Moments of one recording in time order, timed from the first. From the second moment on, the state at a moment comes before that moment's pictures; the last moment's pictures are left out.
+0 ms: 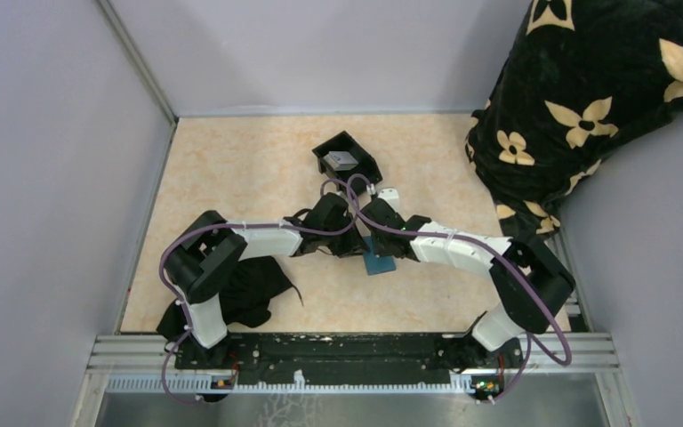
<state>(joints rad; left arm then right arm) -0.81 1.83 0.94 0.08 0.13 -1.01 0.81 1.51 0.88 -0.39 0.36 0.55</state>
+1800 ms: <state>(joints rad) -0.80 1.84 0.94 0.09 0.16 -1.01 0.84 1.53 0.88 -0.39 0.40 0.55</state>
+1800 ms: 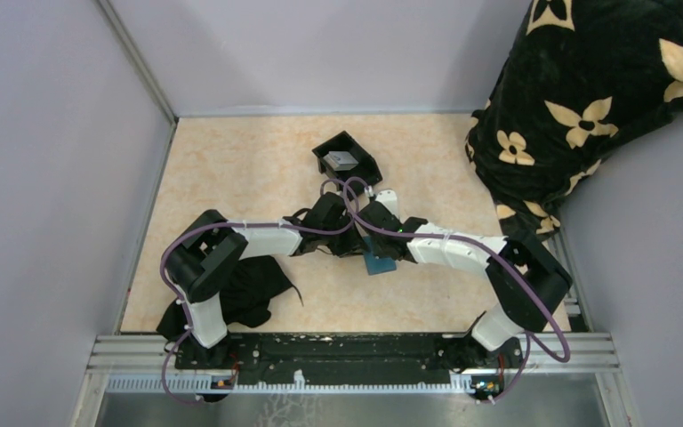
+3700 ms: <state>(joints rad) -0.80 1.84 0.94 0.09 0.16 -1.01 0.83 1.57 0.90 -0.37 0.40 0.54</state>
